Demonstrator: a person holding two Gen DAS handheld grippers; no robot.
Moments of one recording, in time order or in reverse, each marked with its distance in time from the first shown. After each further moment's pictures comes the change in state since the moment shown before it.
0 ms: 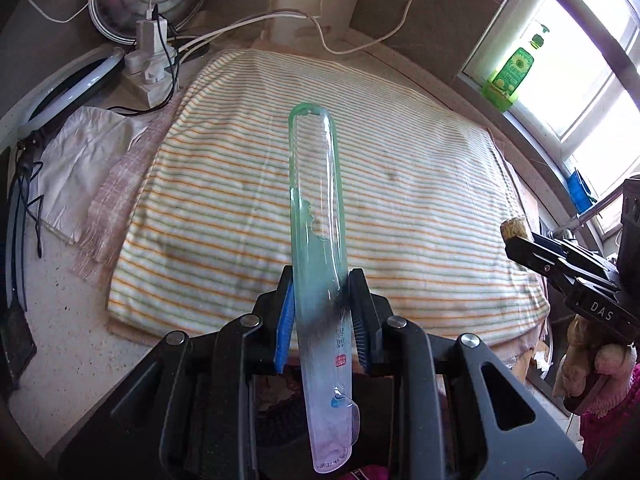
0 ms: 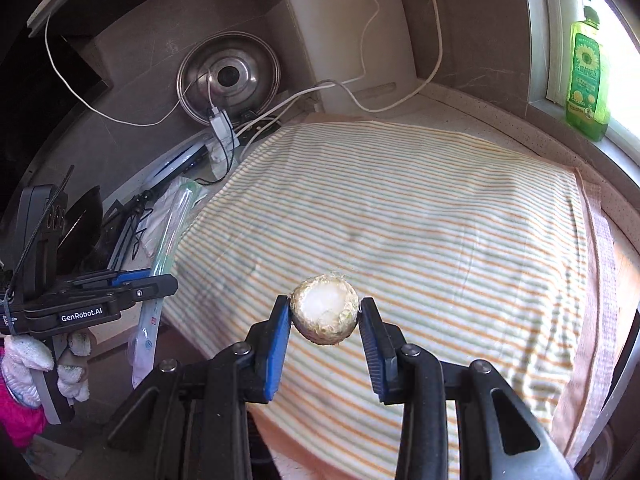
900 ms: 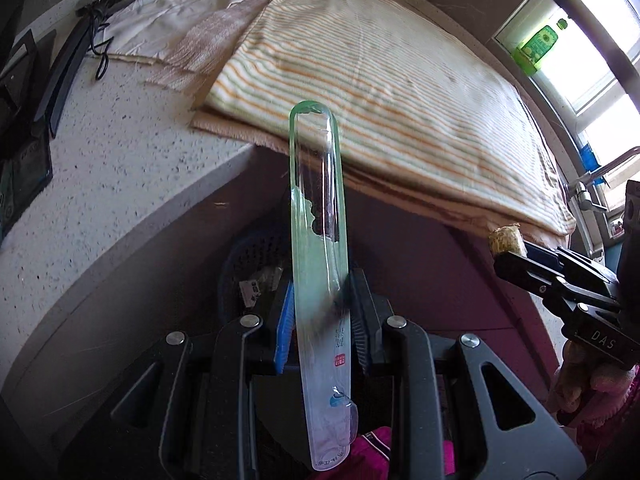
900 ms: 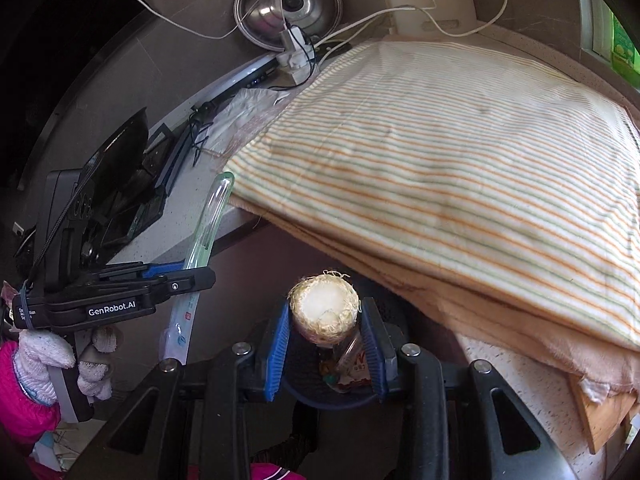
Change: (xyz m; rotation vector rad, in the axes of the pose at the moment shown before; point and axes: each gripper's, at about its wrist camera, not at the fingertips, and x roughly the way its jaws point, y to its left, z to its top) left arm -0.011 0.086 -0.130 -0.099 0.142 0.001; right arm 0.040 0.118 -0.109 -0.016 0.158 0.100
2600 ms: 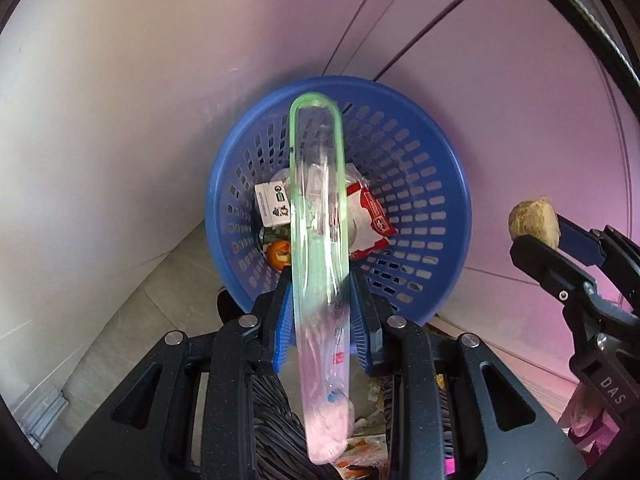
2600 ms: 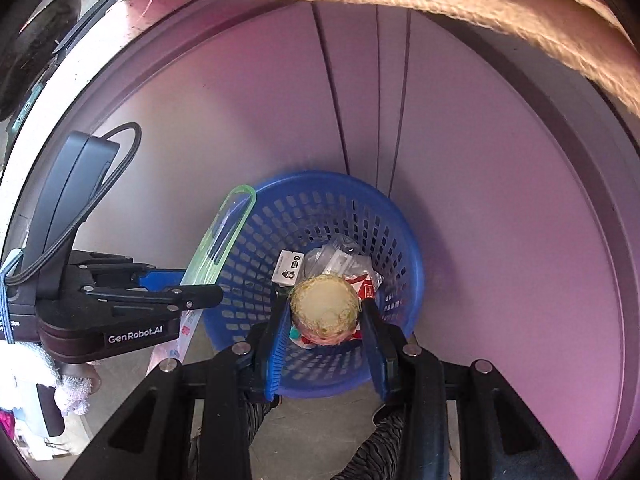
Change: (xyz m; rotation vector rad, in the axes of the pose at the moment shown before) left arm 0.177 0.056 -0.054 -0.059 0.357 0.097; right arm 0.174 -0.007 -0.061 -0.042 0.279 -0.141
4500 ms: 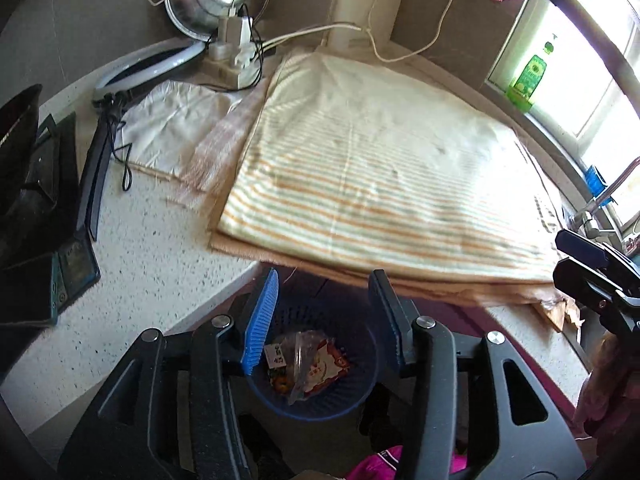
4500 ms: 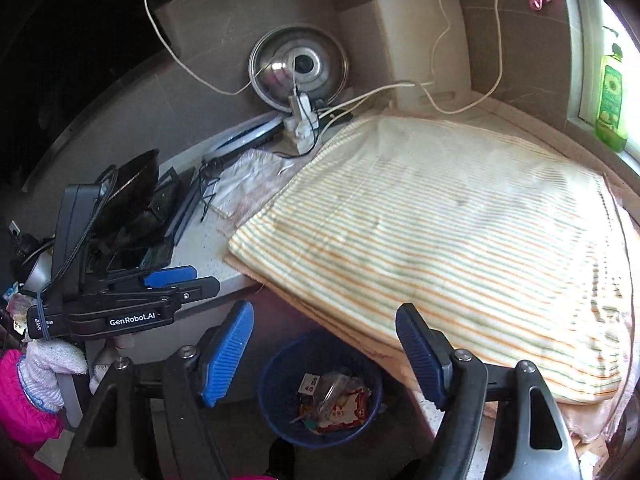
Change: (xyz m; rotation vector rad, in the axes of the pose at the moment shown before) left arm -0.264 -0.068 0.010 0.104 -0.598 0.018; right arm -0.263 -0.019 0.019 -0.001 -0.494 0.065
